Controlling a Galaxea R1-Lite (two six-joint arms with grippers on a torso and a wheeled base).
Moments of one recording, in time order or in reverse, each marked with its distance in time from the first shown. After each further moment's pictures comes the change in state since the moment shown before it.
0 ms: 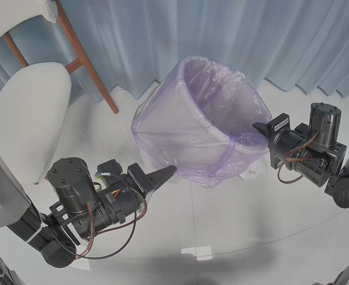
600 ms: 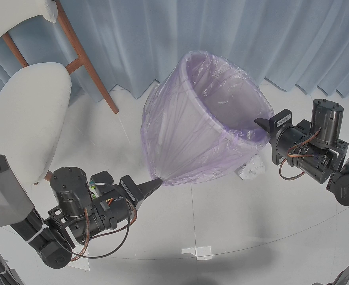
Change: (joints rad) left arm 0.060 0.033 0.083 -0.001 0.014 0.030; right arm -0.010 -0.008 -0.015 0.001 0.000 0.000
